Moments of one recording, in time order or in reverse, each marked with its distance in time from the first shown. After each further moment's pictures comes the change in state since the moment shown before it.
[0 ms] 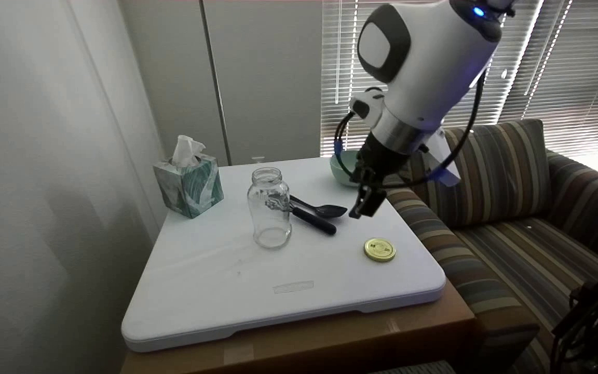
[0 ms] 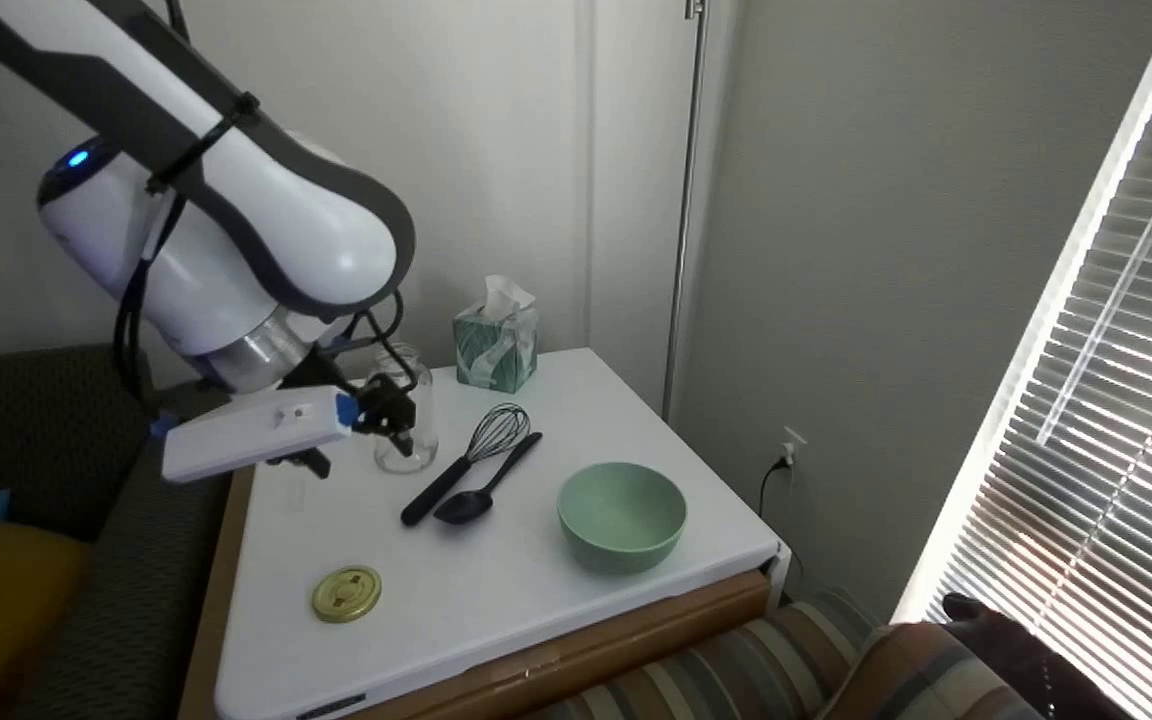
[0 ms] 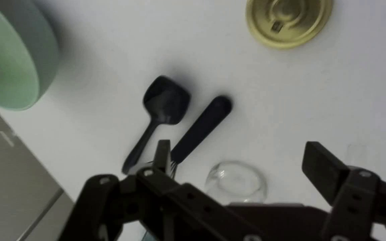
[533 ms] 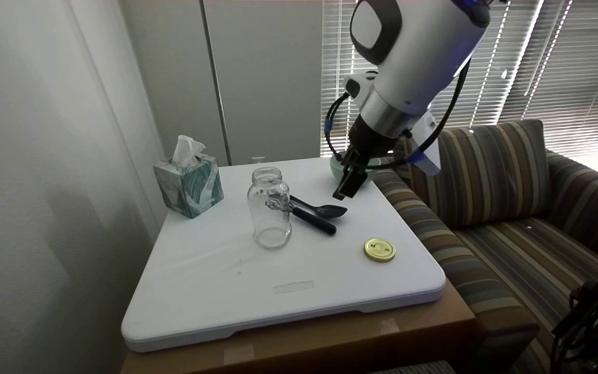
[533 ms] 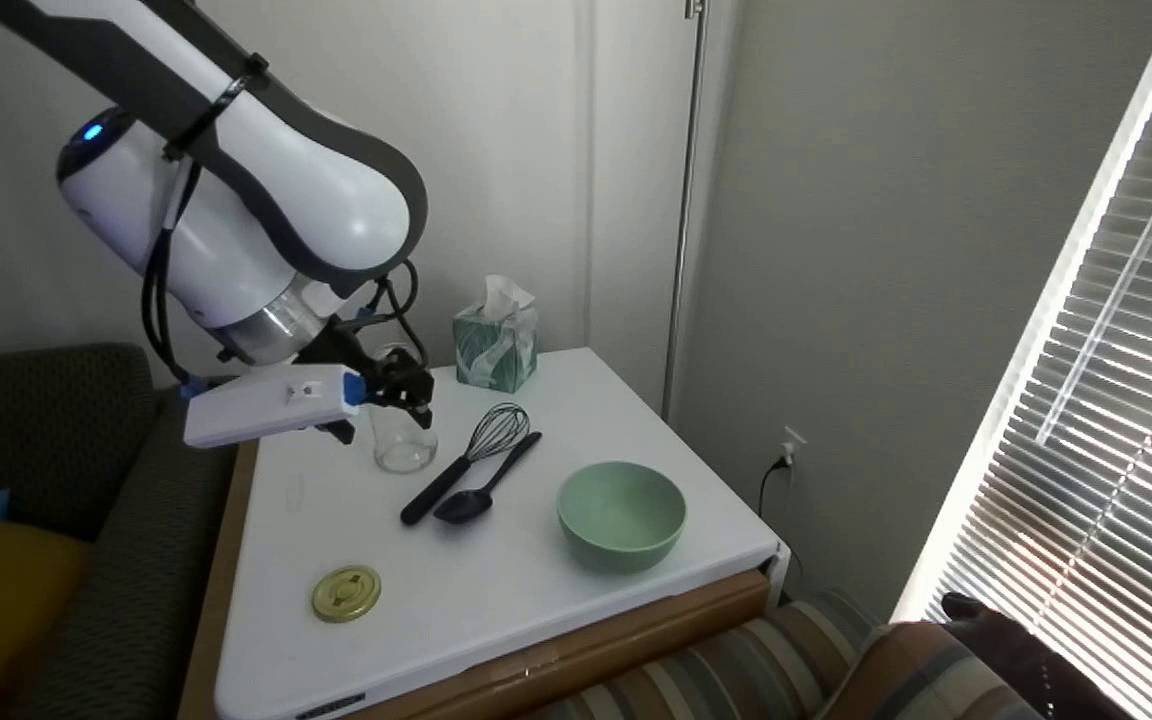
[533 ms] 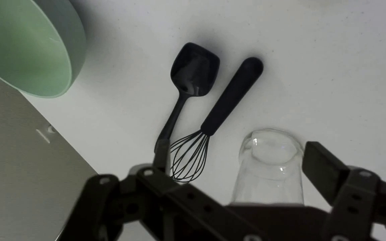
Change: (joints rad) arm 0.014 0.001 -0.027 0.052 0.008 -0.003 0.116
